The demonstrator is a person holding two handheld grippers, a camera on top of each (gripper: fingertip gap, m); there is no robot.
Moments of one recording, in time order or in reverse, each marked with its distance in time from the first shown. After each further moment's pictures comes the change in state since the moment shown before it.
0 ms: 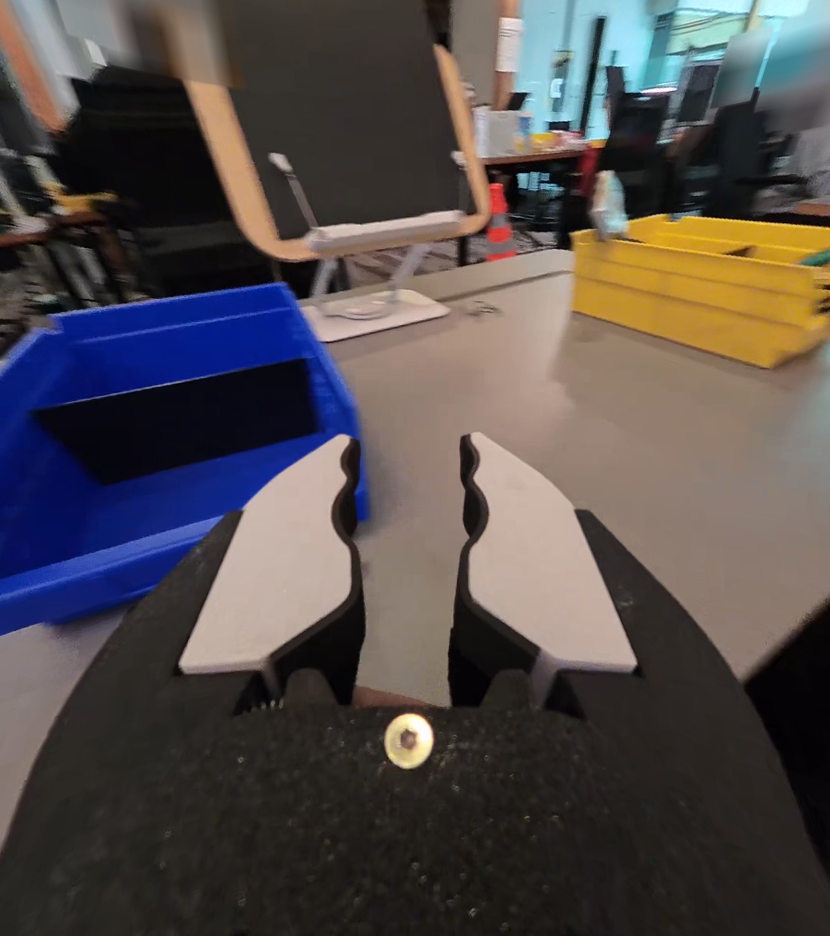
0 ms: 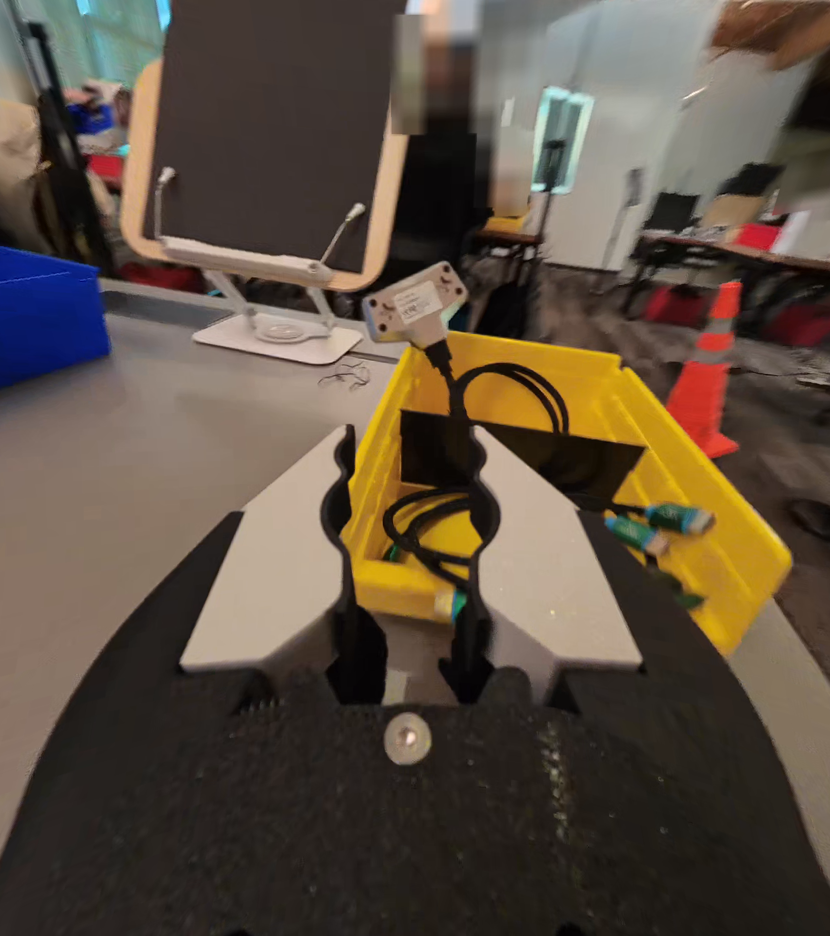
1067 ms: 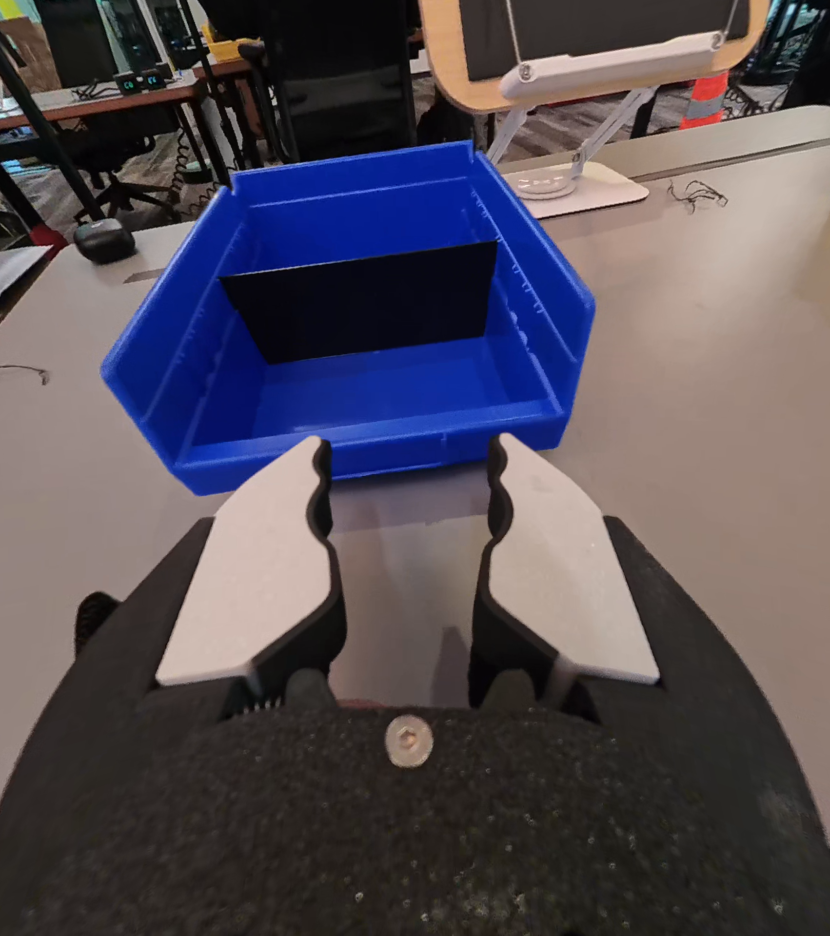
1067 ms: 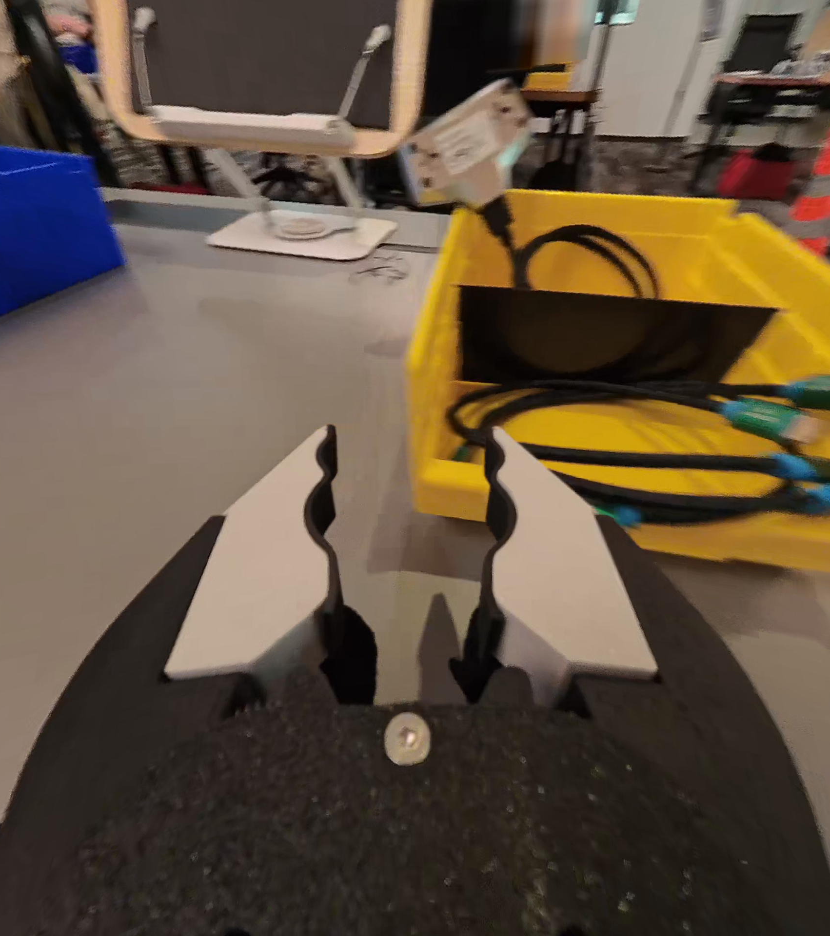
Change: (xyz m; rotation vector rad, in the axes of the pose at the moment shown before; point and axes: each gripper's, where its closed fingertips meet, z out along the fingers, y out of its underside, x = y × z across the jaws) left arm -0.080 0.041 -0.002 -0.226 -0.252 -0.010; right arm -0.034 0.062 0.004 -0.188 -0.058 0.086
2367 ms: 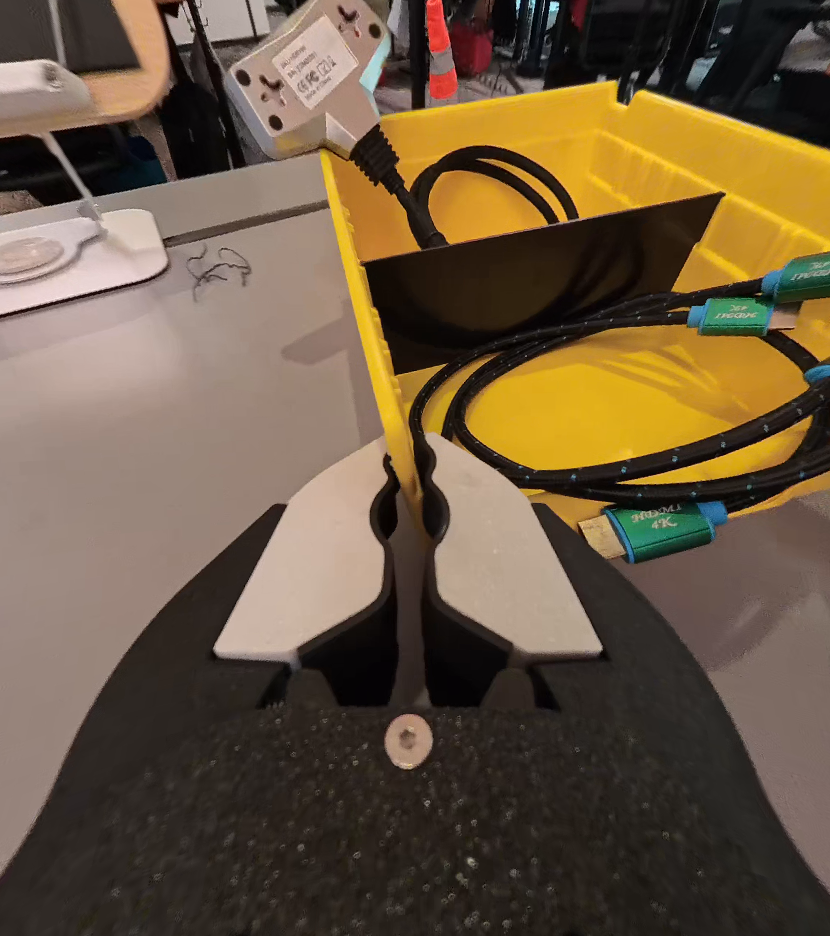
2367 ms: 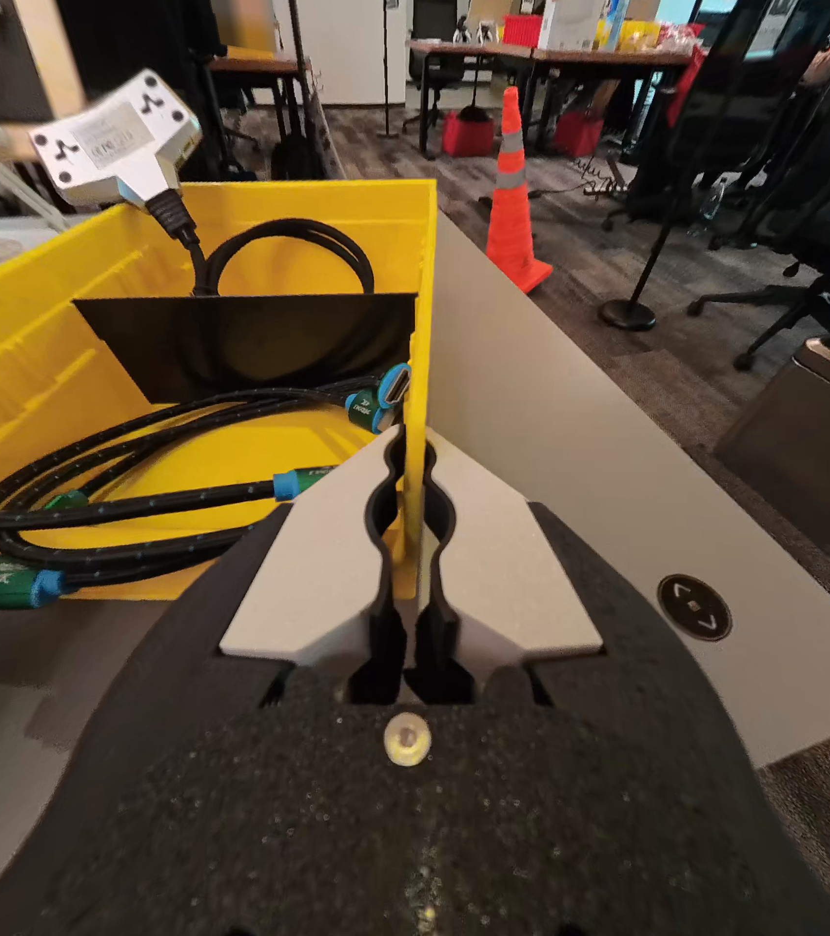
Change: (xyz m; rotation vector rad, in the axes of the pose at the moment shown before) left arm 0.412 -0.068 0.130 -0.021 0.303 0.017; right arm 0.088 -0.001 -0.029 -0.038 0.496 0.103
